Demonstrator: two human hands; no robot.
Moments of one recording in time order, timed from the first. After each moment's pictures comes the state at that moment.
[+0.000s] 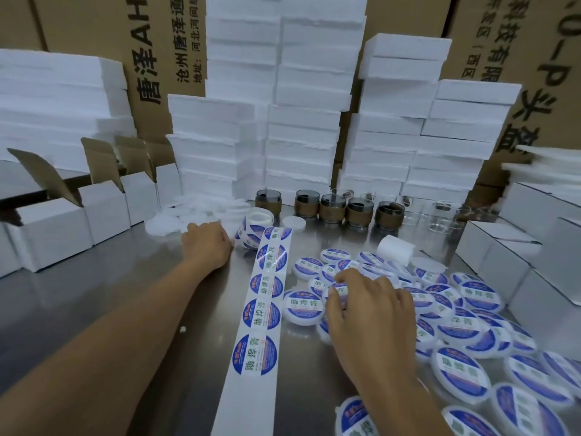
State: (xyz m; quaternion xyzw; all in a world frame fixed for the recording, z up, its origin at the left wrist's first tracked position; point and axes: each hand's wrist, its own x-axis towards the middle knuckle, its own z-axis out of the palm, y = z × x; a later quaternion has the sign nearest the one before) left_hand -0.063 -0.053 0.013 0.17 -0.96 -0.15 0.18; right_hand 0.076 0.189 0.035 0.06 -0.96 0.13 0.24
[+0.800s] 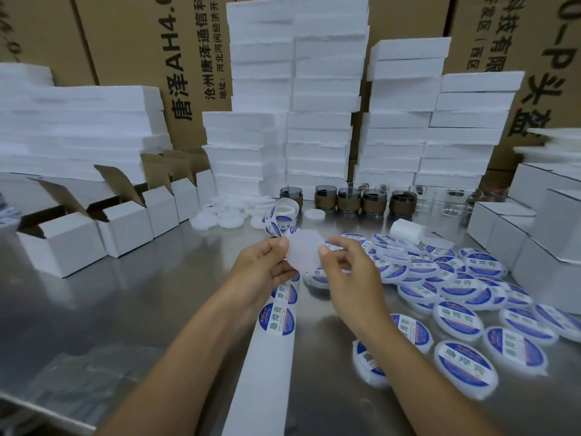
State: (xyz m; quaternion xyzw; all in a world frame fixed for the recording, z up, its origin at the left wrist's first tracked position) left_hand 0.098 0.017 0.035 -0.03 -0.61 -0.79 0.07; right_hand 0.094 0.160 0.031 0.12 -0.76 0.62 0.15
